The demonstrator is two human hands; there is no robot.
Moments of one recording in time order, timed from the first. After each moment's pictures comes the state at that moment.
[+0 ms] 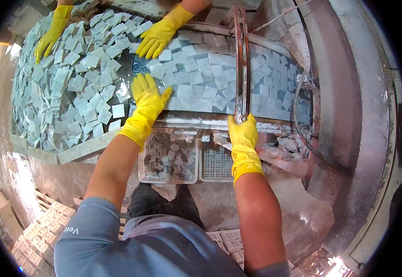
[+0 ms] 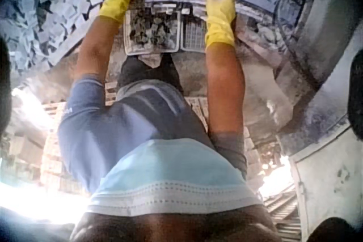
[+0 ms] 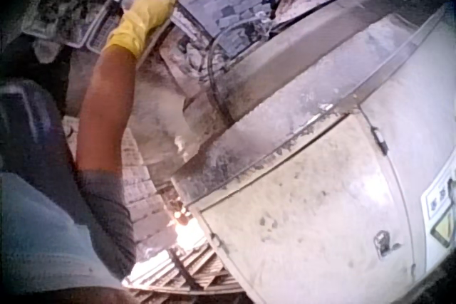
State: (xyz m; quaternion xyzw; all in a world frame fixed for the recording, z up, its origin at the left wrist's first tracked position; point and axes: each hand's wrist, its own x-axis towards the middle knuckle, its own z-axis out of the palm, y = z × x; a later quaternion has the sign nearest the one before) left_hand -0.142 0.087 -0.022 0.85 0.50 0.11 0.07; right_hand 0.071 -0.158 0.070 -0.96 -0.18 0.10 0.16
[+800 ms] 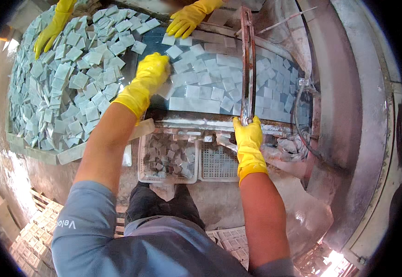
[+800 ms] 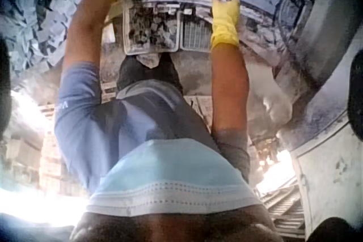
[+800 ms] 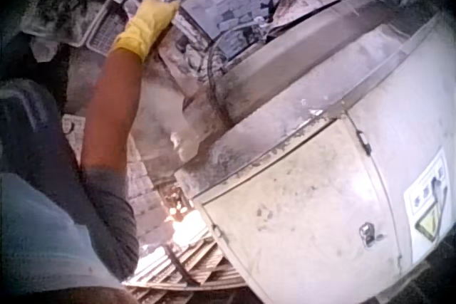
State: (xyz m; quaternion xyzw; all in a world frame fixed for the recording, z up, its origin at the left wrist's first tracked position) left_hand -0.113 0.180 0.043 0.92 0.38 0.01 0.12; right_hand 0.065 -0.147 0.093 -0.96 -0.16 0.16 0.18
